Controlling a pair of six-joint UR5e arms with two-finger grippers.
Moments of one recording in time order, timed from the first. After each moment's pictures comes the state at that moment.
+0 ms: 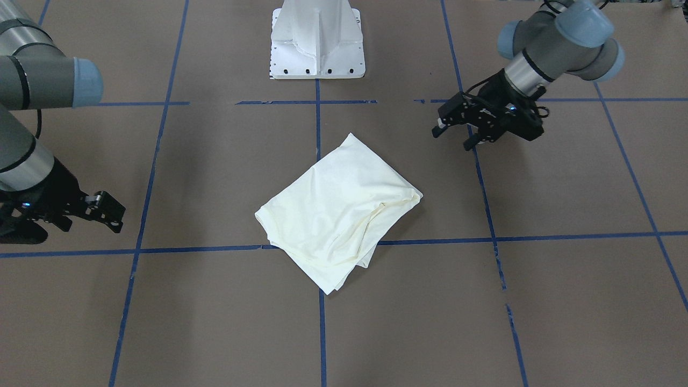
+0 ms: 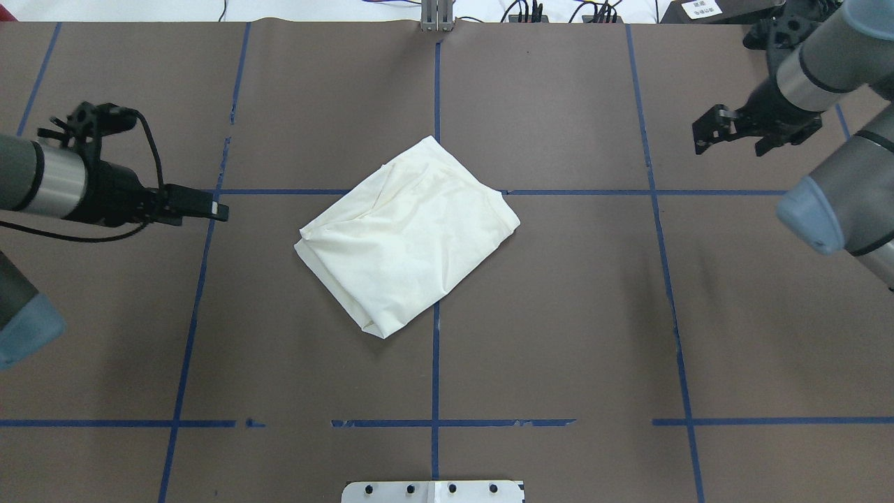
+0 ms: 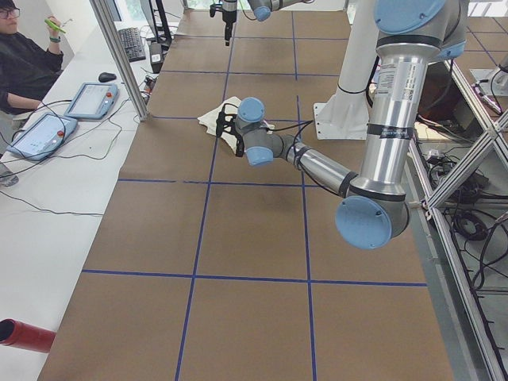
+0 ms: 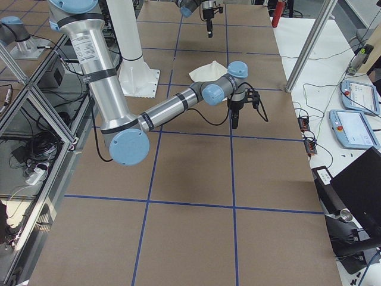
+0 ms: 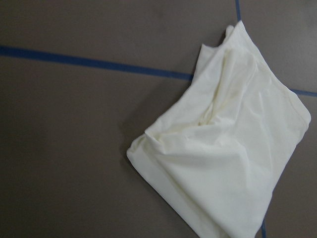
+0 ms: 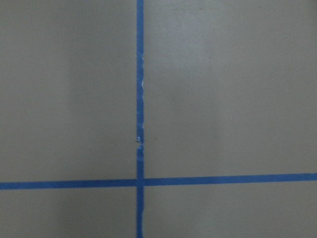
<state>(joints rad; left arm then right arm) -0.90 -1.70 -1.85 -2.29 -2.17 -1.08 1.08 -1.31 1.78 -1.53 2.14 0.71</state>
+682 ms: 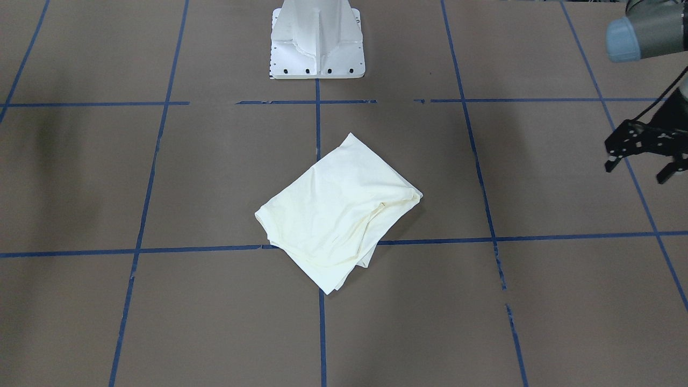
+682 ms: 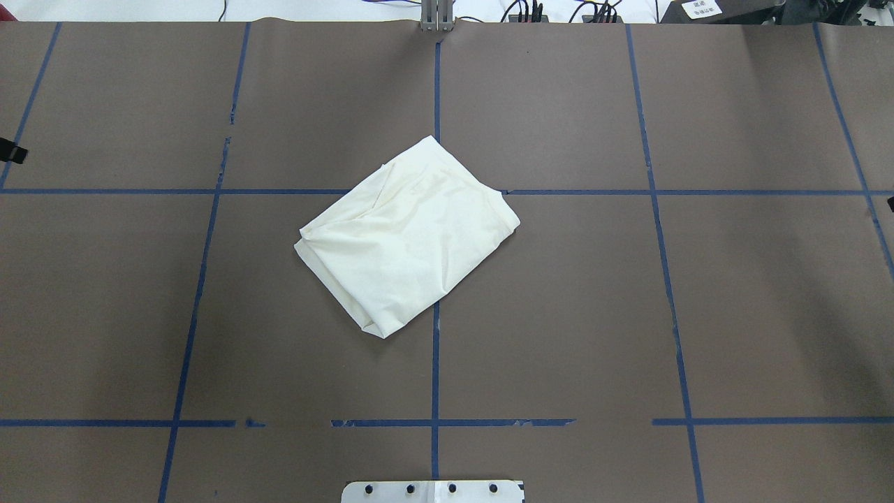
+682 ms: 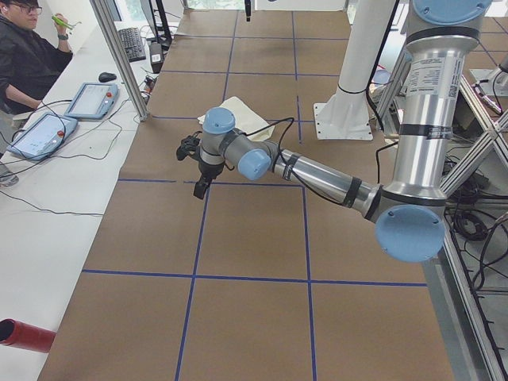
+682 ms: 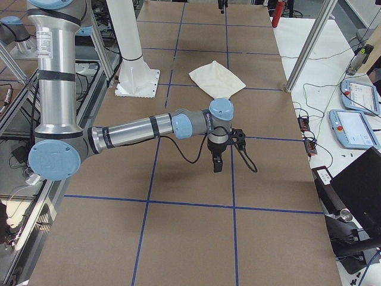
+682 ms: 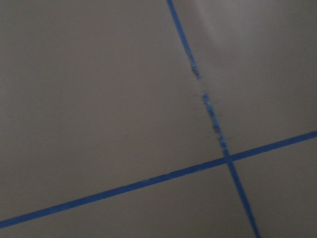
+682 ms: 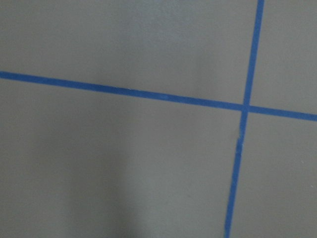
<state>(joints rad) -1.28 -1.60 -1.84 -1.84 -2.18 -0.18 1.36 -1.65 1.84 -1.57 2.25 0.15</state>
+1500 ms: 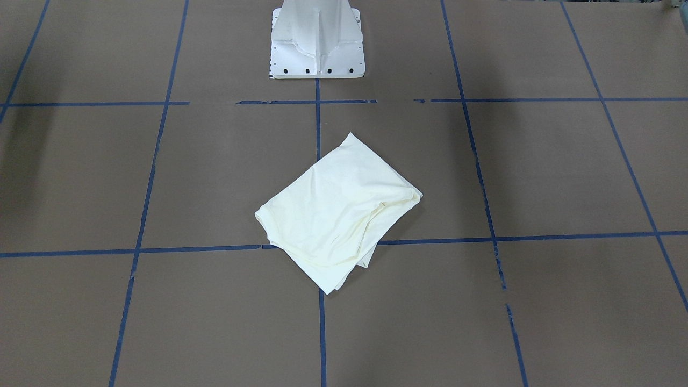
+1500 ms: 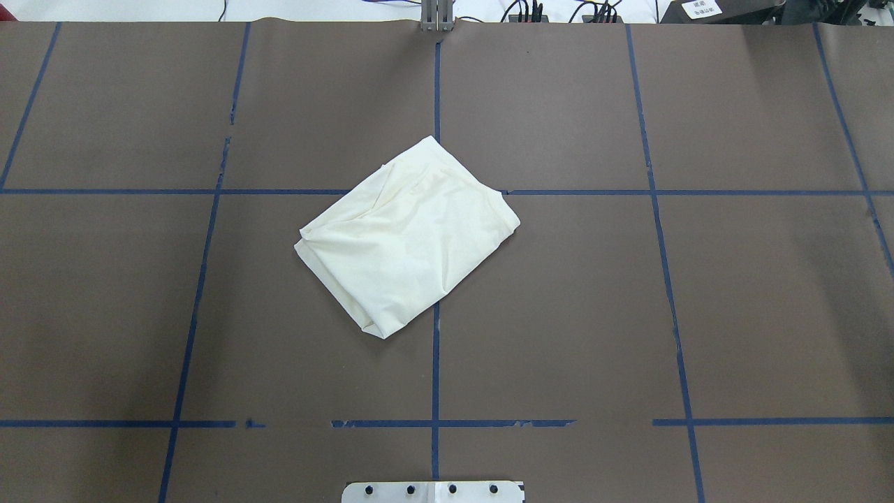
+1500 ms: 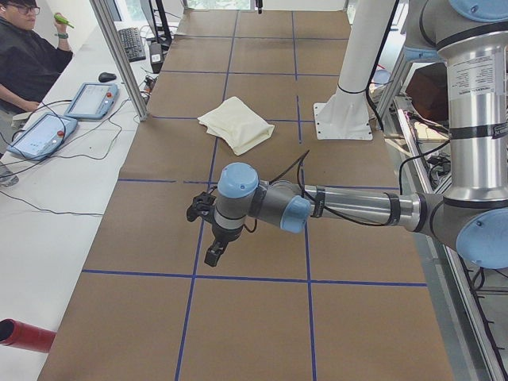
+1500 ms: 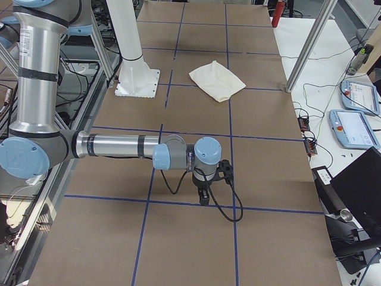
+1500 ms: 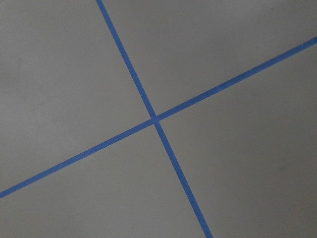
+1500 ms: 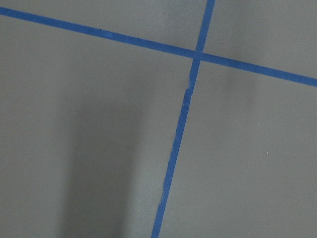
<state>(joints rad) -1.51 -1.43 -1.78 -1.84 -2.23 0.15 1.49 -1.70 1.69 -1.53 2.34 -0.13</state>
